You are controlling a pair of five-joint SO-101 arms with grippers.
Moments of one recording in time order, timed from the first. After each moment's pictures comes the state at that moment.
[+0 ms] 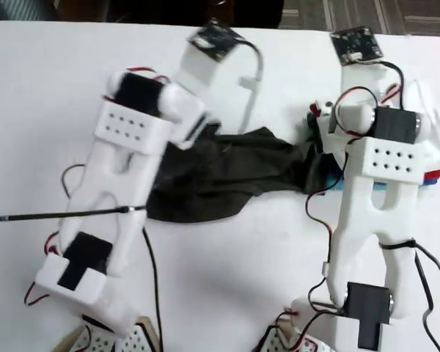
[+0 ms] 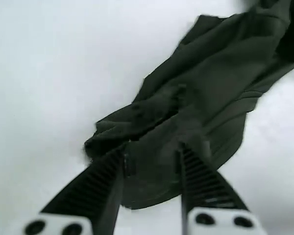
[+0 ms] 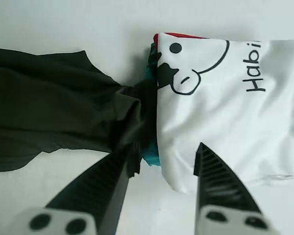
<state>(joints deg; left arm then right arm) 11.5 6.3 -29.1 95.1 -14.4 4.3 -10.9 -4.2 83.2 23.1</state>
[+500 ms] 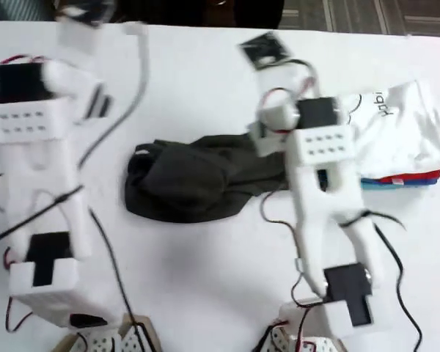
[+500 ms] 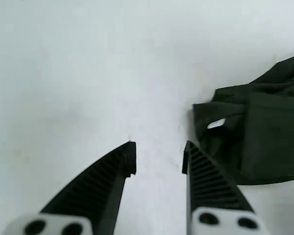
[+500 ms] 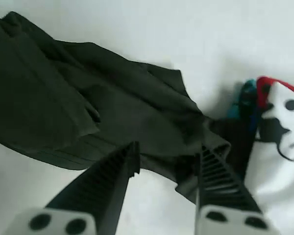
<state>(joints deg) -16.4 6.3 -37.6 101.1 -22.8 -16.2 -2.2 -5.1 80.1 20.2</state>
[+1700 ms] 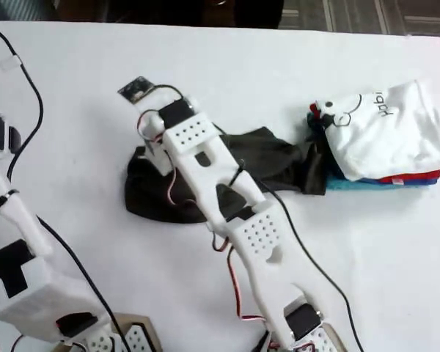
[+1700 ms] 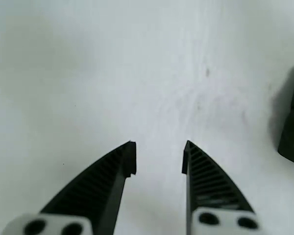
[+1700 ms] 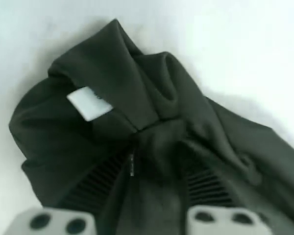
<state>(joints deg) -40.1 6.3 -28.6 100.4 -25.0 -38.1 54.5 -60.0 93.1 10.2</state>
